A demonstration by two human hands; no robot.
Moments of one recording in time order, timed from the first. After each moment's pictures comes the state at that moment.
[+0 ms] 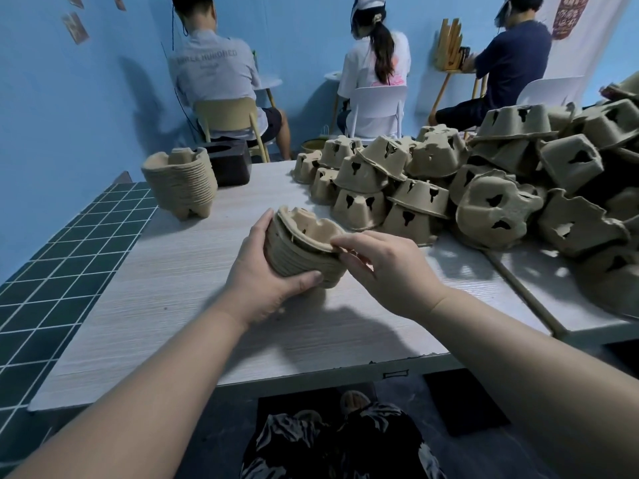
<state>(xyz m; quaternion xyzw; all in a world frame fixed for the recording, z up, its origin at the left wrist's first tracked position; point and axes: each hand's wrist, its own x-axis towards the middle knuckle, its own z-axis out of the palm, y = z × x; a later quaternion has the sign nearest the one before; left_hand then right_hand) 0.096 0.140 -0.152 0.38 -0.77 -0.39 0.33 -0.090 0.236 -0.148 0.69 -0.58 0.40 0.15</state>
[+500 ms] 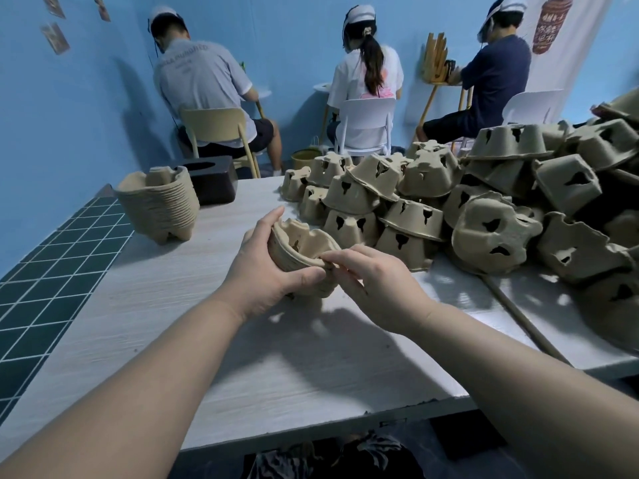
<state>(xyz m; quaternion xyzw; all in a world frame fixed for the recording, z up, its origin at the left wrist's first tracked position) 0.056 0.100 -0.133 0.35 -0.79 -0.39 0.31 -0.111 0.206 -0.155 0.68 -0.62 0.38 0.07</state>
